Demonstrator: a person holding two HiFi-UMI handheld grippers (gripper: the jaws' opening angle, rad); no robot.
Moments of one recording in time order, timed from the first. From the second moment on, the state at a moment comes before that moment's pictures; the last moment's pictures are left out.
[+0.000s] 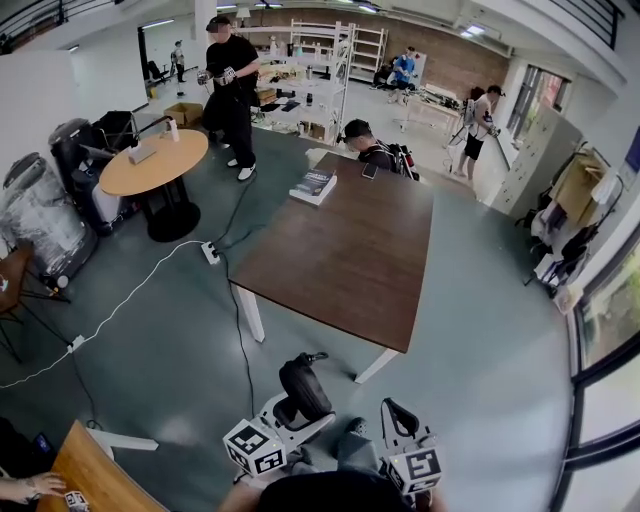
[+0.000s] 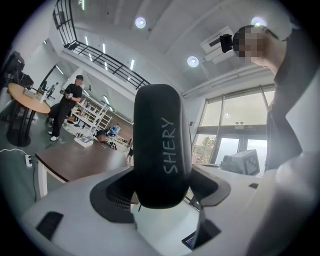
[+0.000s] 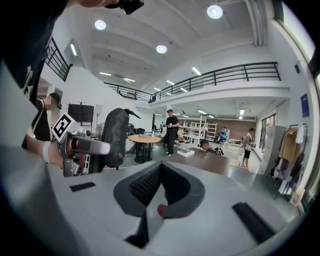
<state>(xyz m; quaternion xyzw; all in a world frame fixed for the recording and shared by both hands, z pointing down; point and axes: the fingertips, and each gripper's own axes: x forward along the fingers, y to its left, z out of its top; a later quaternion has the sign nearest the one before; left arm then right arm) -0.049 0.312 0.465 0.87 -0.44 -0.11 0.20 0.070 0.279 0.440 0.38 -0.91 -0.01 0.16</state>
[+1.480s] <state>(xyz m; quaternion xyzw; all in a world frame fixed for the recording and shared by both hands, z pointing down) 0.053 0.098 0.446 0.88 -0.45 -0.06 0.17 0.187 0.048 0.427 0.41 -0.90 0.03 0.10</state>
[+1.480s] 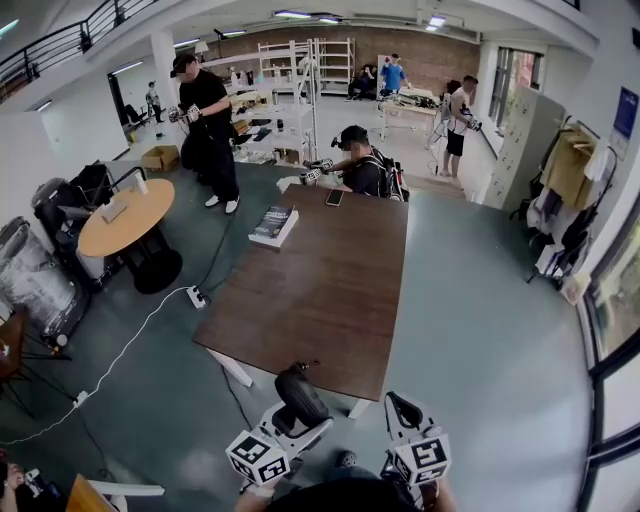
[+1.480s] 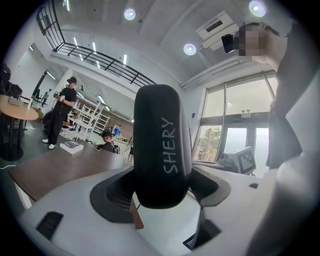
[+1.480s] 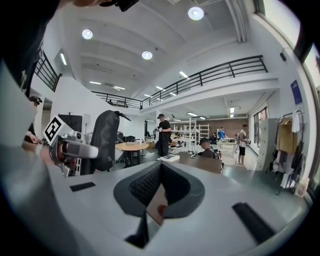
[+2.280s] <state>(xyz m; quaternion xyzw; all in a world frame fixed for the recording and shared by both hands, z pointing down) 0.066 0.053 0.449 0.85 -0.50 -0.04 0.18 0.199 -0.025 0.443 0.36 -0.93 0.05 0.09</state>
